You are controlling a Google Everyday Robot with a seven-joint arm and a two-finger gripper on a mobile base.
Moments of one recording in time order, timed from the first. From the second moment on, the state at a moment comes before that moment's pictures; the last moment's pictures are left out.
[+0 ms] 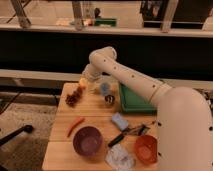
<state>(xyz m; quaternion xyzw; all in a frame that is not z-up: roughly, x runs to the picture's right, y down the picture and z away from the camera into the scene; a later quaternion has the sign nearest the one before) -0.108 -0.049 0.835 -0.16 -0.25 -0.12 0.95</state>
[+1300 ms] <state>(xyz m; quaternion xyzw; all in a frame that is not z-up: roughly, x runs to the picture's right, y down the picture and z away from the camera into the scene) -0.106 -0.071 0.865 -0.16 -0.24 -0.10 0.95</state>
